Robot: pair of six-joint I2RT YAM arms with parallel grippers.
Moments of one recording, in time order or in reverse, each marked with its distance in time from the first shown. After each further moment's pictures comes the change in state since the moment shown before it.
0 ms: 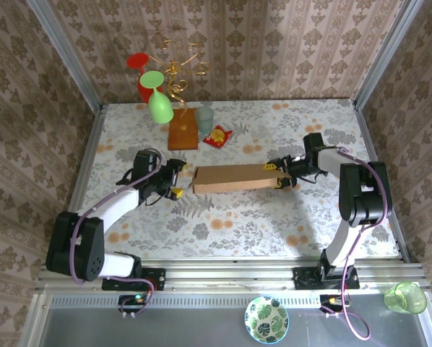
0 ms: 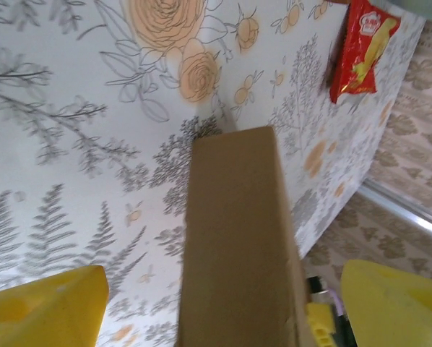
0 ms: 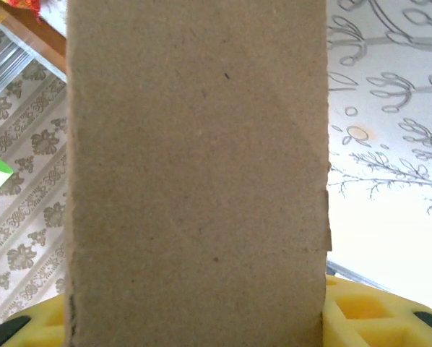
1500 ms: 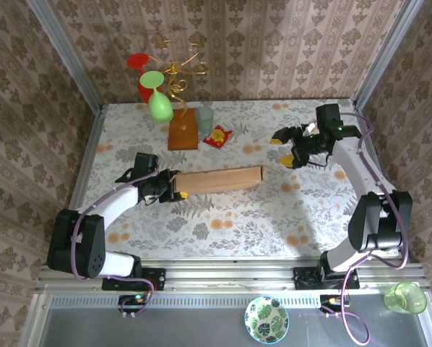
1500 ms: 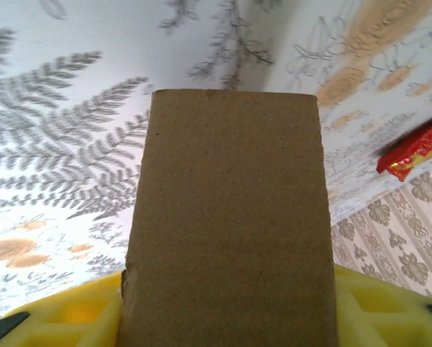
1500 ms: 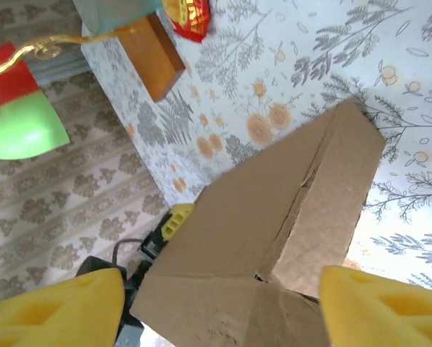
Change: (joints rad) left arm 0.029 -0.006 0.029 -0.219 0.102 -0.476; right arm 0.016 -0.270 0.262 -0.225 0.280 -0.193
